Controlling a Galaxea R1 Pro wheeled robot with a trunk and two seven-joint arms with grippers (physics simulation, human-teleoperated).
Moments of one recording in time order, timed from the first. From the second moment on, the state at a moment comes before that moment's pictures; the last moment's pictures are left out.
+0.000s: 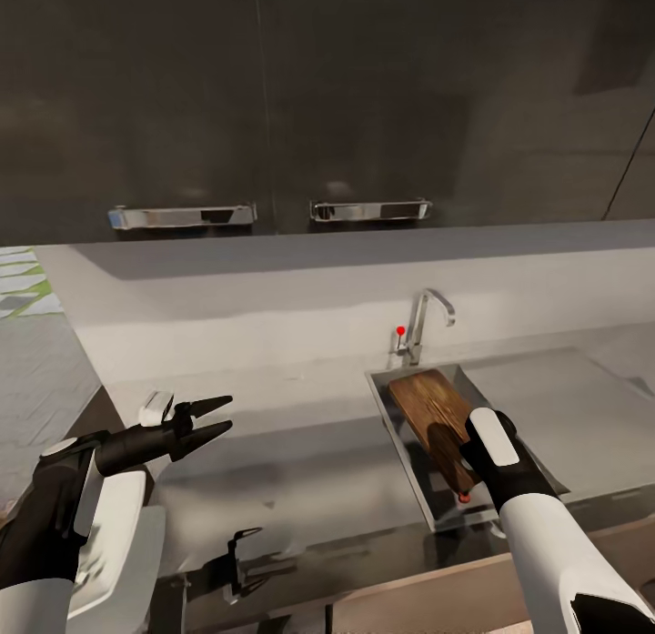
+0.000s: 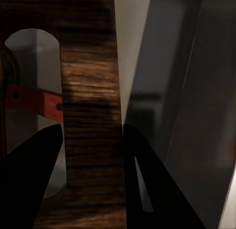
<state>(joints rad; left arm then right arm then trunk) -0.51 0.13 0.34 -1.30 0.12 0.51 -1.52 -0.78 -0.02 -0.16 -0.81 -1.03 0.40 -1.18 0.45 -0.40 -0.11</state>
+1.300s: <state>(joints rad) -0.51 0.13 0.34 -1.30 0.12 0.51 -1.52 -0.78 -0.02 -0.16 -0.81 -1.03 0.40 -1.18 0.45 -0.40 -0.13</state>
